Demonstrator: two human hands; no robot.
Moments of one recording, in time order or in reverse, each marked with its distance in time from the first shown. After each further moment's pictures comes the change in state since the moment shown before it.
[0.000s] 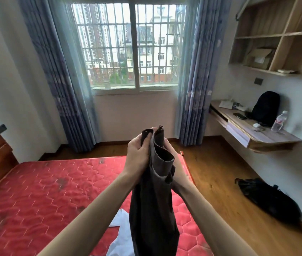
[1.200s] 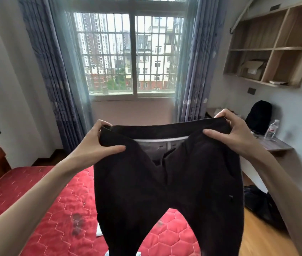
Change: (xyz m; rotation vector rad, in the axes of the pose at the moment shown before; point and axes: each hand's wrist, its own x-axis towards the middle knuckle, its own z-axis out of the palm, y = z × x) left_hand 0.023 0.076 -0.126 0.570 -0.215 0.081; right_hand 0.047 -0.078 -0.162 -0.468 -0.010 -0.196
